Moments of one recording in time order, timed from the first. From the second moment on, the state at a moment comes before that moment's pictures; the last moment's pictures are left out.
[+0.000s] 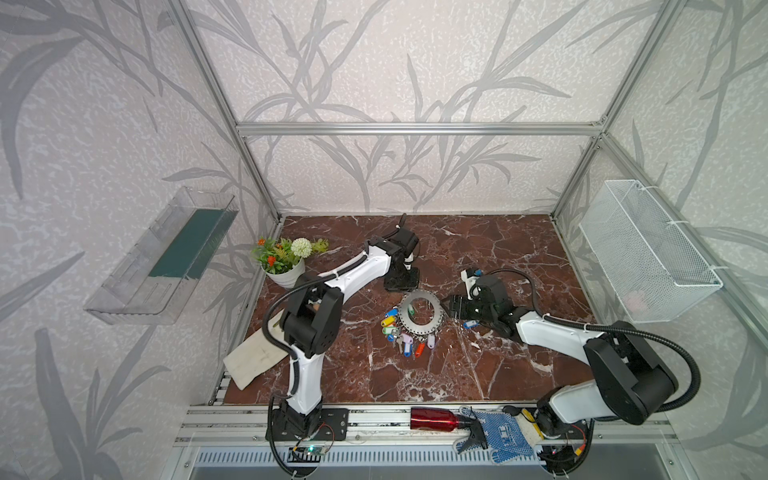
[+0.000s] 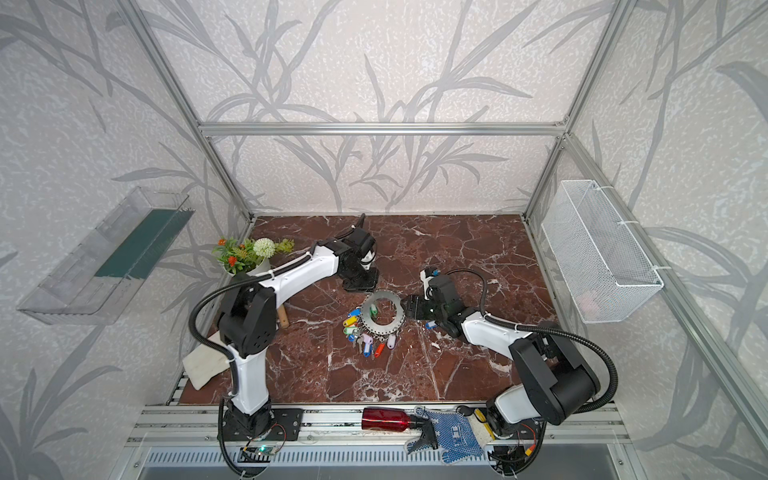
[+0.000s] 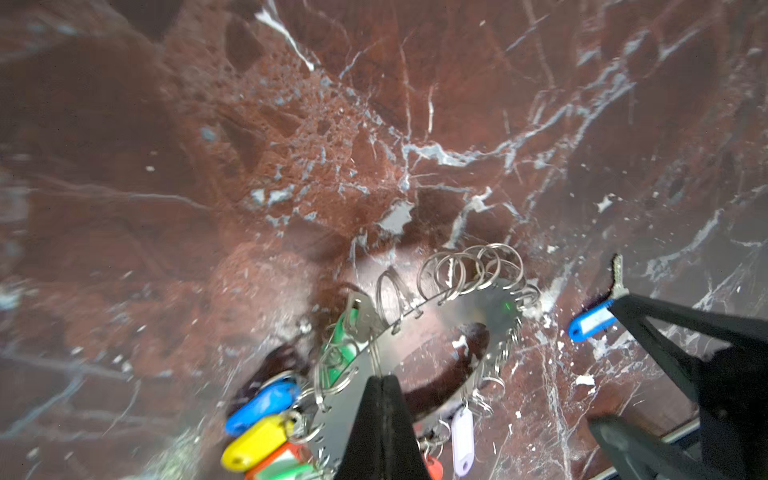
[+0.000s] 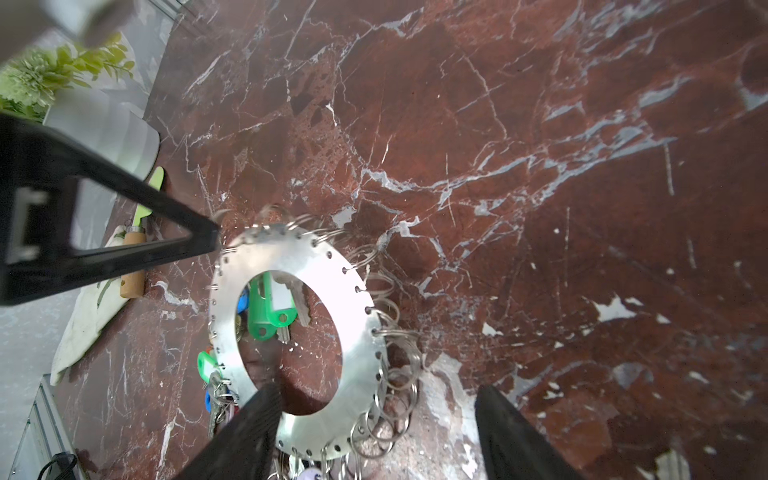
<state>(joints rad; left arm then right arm) -0.59 1.90 1.56 -0.88 0.14 -0.46 0.51 1.45 0.60 0.16 -0.23 0.56</state>
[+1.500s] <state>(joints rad) -0.72 1.41 0.69 0.32 -0.04 -0.31 0.41 1.40 0.75 0.13 -0.37 0.59</state>
